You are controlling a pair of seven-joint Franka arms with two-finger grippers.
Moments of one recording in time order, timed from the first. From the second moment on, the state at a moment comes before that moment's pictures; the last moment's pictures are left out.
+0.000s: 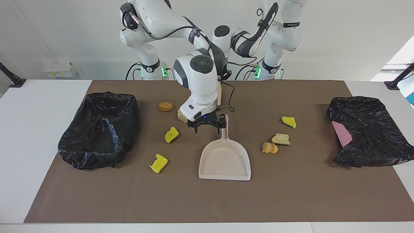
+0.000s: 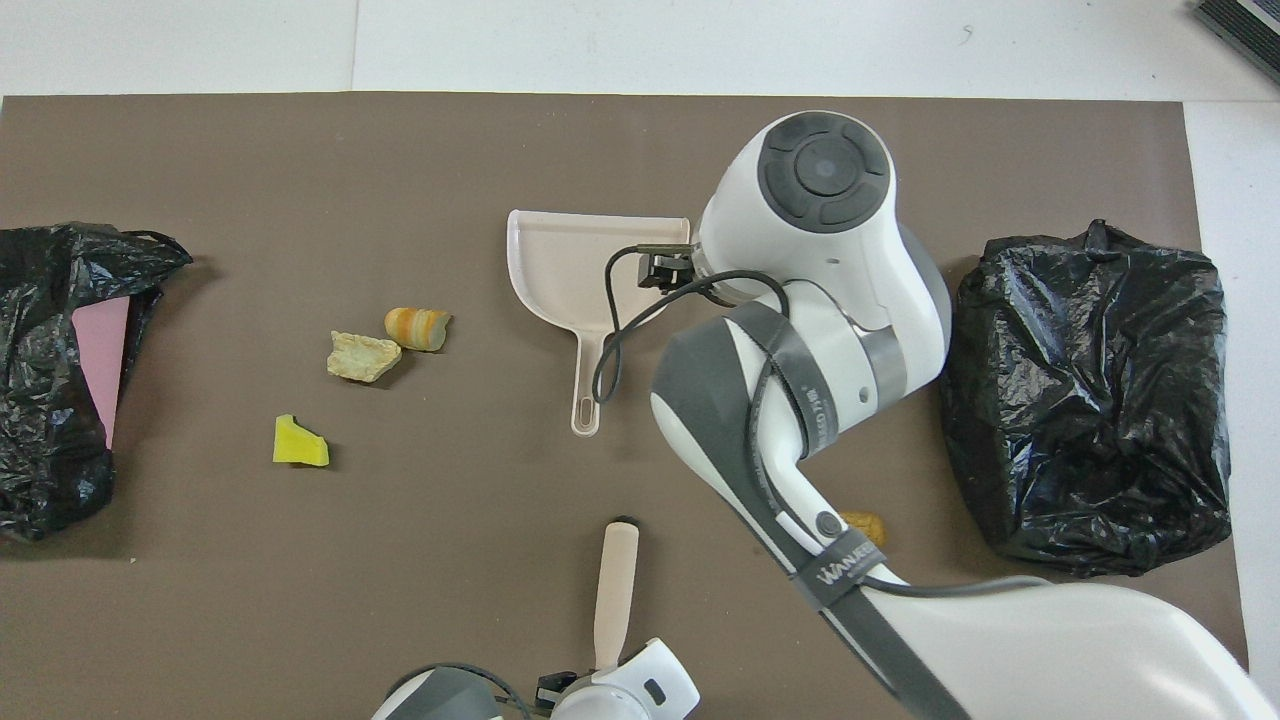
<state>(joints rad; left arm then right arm) -0.93 -0.21 -0.08 -2.53 -0.10 2.25 -0.81 0.52 0.59 0.06 -1.25 -0.04 1.93 0.69</state>
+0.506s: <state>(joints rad) -0.52 -0.33 -0.06 -2.50 -0.10 2.10 -0.65 0.62 0.68 0.06 -1.23 -0.06 1.97 0.74</state>
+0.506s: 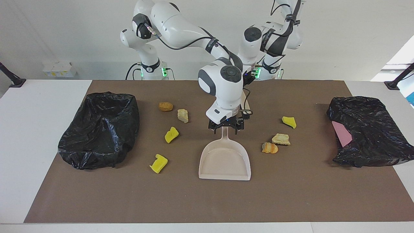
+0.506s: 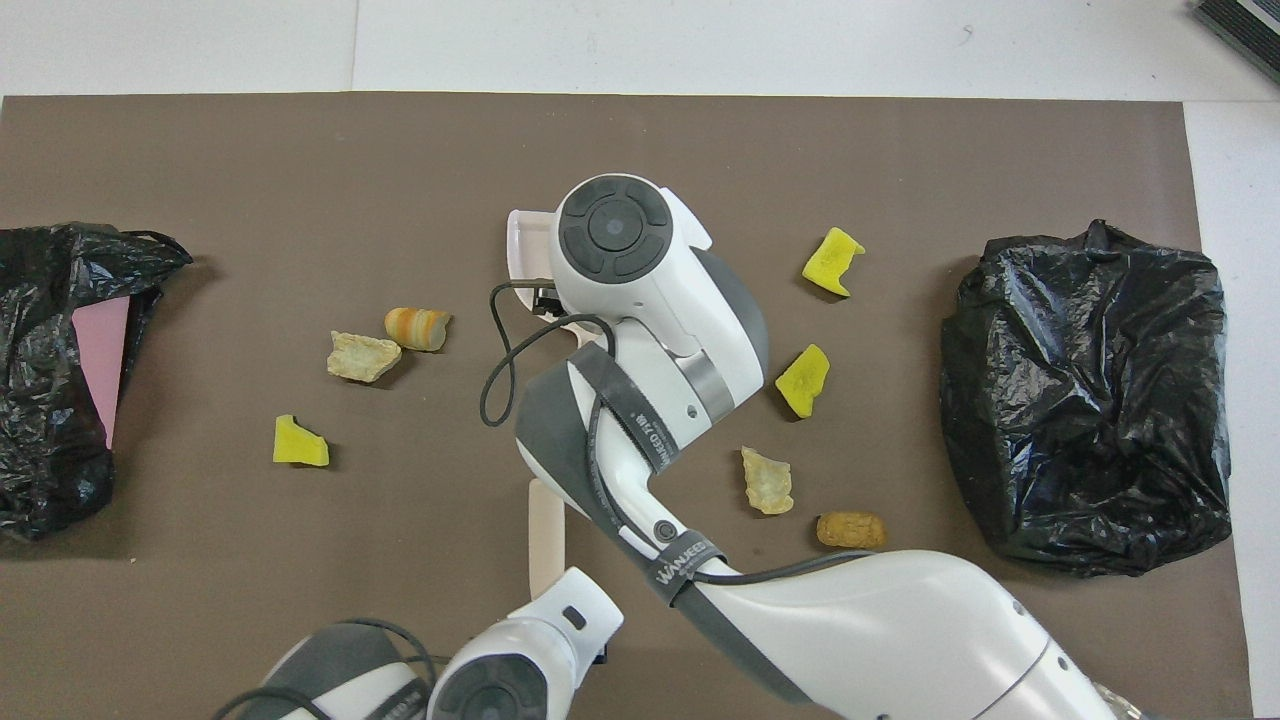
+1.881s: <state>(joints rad) -0.01 -0.17 -0.09 -2.48 -0.03 2.17 -0.29 0.61 0.62 0.06 -1.34 -0.07 1.98 0.65</state>
